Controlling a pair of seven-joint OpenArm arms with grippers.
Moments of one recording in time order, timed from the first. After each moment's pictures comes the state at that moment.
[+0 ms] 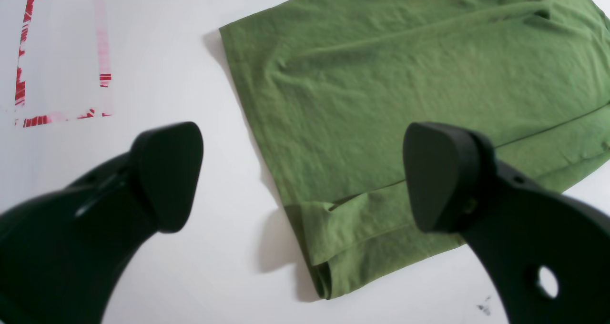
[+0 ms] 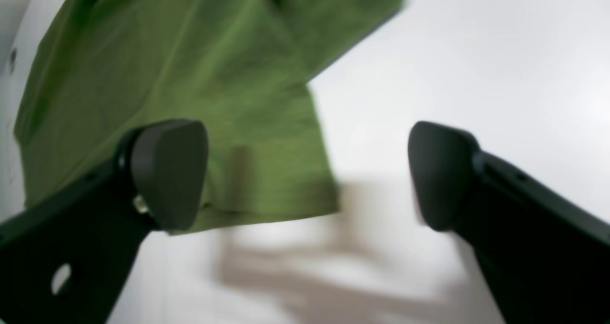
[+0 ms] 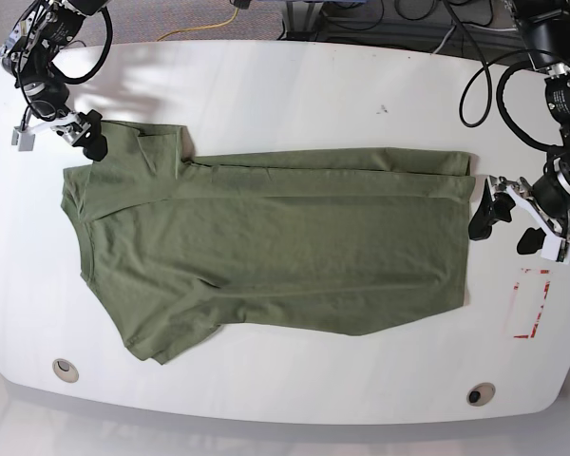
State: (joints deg) left arm 0.6 -26.2 -25.5 92.2 -45.5 -36.6 54.3; right arm -11.4 11.3 53.2 80.0 50.3 31.9 -62.3
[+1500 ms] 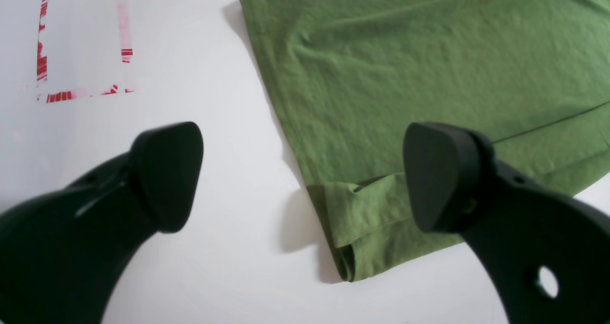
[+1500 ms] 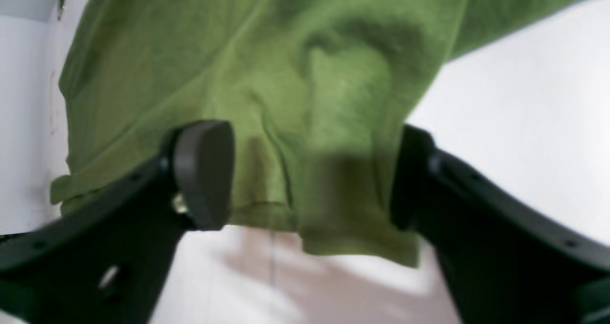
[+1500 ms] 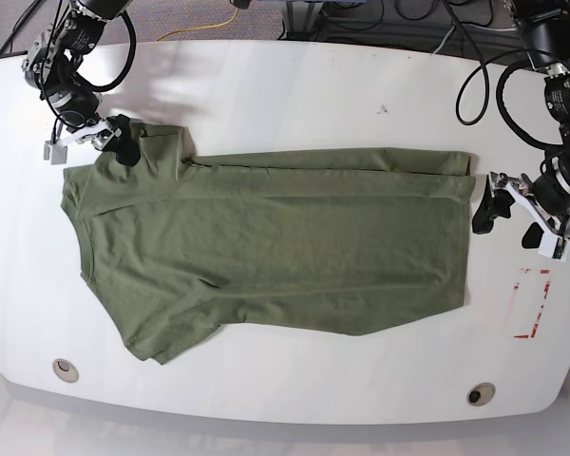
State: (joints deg) left arm 0.8 -26.0 -25.5 91.9 -40.1 -36.6 54.5; right arm -11.1 8.2 45.9 80.8 51.9 32.2 -63.4
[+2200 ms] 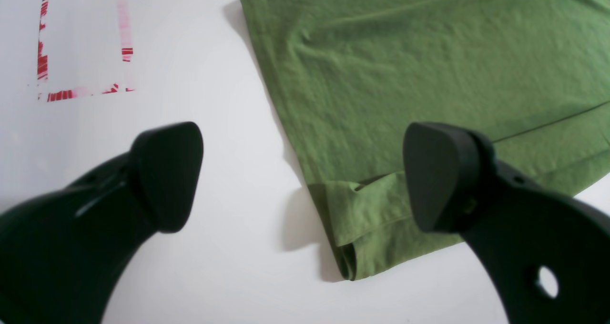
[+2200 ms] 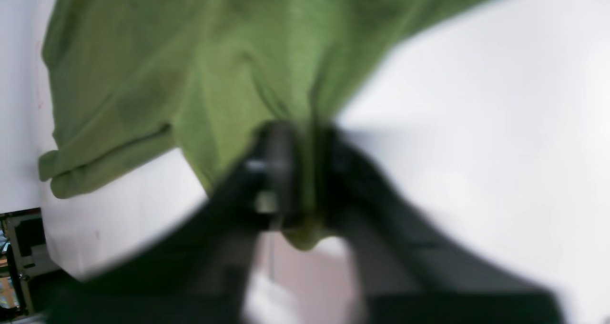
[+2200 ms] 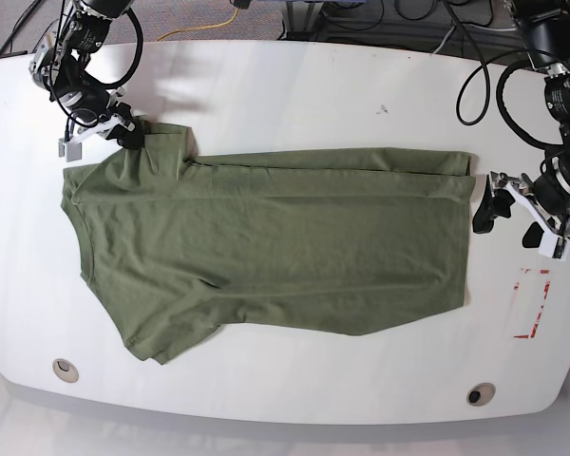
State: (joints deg) left arm 0.8 -26.0 -25.5 91.9 -39.8 -36.6 54.5; right arm -11.4 8.0 43.0 80.4 50.6 31.5 -65.1
